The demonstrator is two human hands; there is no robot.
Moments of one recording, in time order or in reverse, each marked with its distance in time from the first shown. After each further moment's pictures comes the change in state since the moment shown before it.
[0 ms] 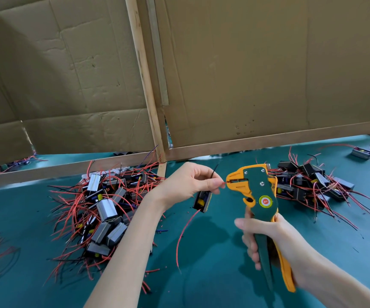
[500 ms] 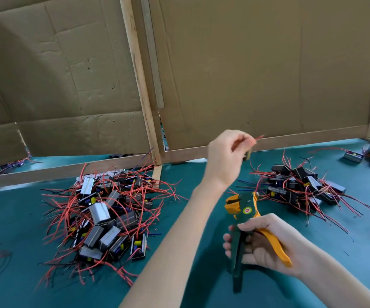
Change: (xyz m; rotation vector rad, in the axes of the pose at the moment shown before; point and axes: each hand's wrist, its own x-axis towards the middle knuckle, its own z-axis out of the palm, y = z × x) left_hand 0.073 0.043 0.063 0.056 0.545 0.324; right_hand 0.028 0.009 -0.027 0.429 -0.001 0.431
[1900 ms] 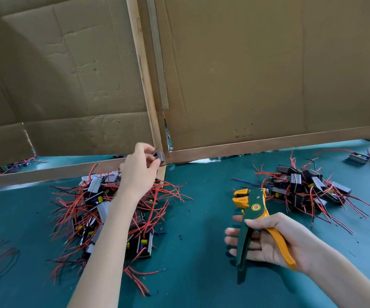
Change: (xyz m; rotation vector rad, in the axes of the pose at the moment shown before) left_hand -0.027 -0.069 -0.149 0.579 0.182 -0.219; right_hand -0.008 -0.006 0.000 -0.011 -0.025 -0.062
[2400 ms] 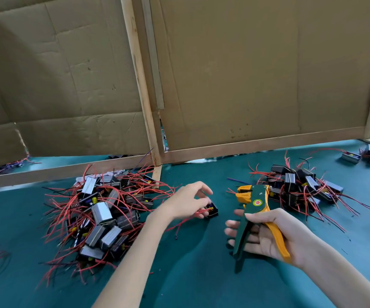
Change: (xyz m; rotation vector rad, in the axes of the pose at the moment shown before) left_hand -0.044 0.037 0.070 -0.339 -0.834 -0.112; right_hand 0.001 -0.005 -0.005 0.025 0.047 -0.089
